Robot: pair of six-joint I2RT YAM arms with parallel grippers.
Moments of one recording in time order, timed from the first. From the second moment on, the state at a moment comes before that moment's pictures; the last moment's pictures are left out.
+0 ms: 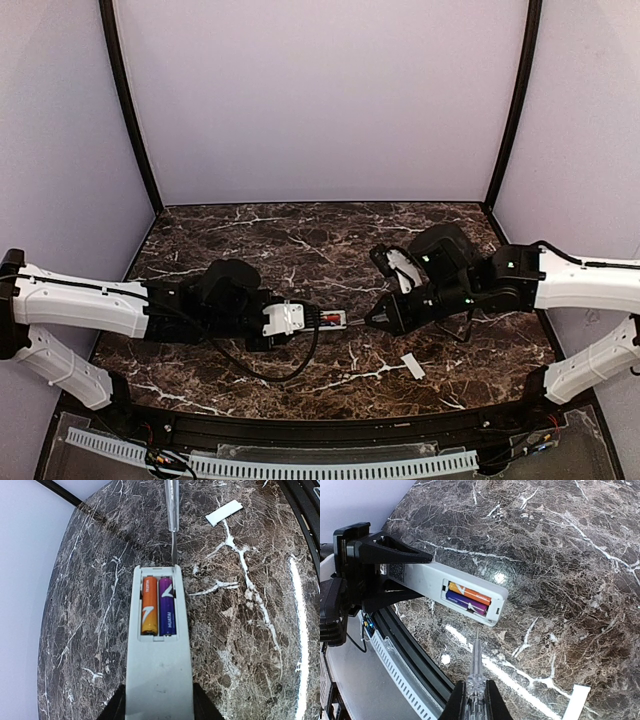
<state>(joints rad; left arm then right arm) -1.10 1.35 0.79 -0.11 -0.11 0.64 1.09 1.23 0.96 -0.51 -0.07 0.58</state>
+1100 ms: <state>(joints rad) -1.10 1.33 0.79 -0.12 -0.11 0.63 1.09 1.29 0.99 -0.48 -0.02 0.57</state>
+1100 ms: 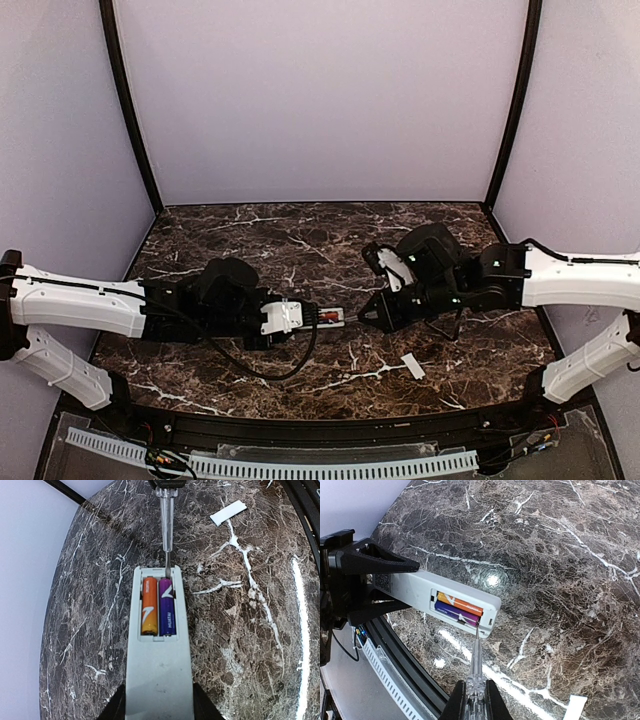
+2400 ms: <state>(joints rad) -1.10 1.19 0.65 -0.07 -0.08 0.65 1.01 1.21 0.66 0.03 -0.31 0.71</state>
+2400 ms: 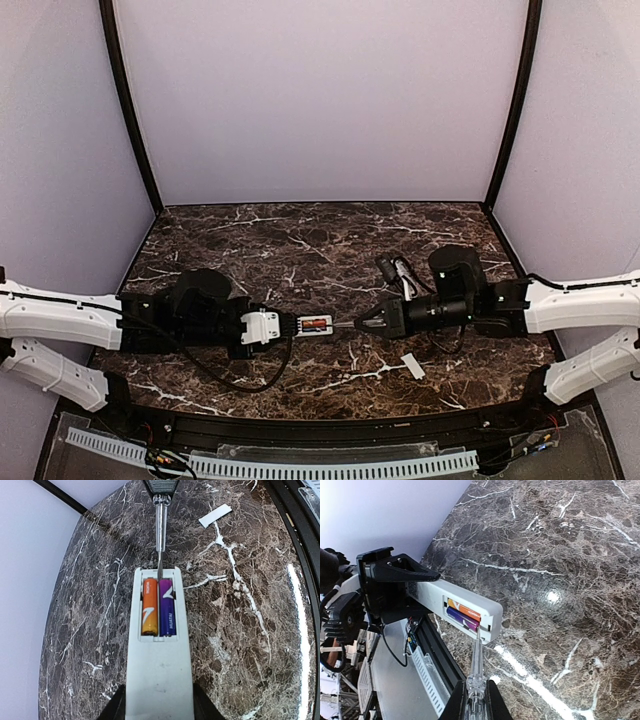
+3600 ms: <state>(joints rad) -1.00 1.01 0.49 0.01 0.05 0.56 0.90 1.42 0.58 0.55 -0.65 0.95</state>
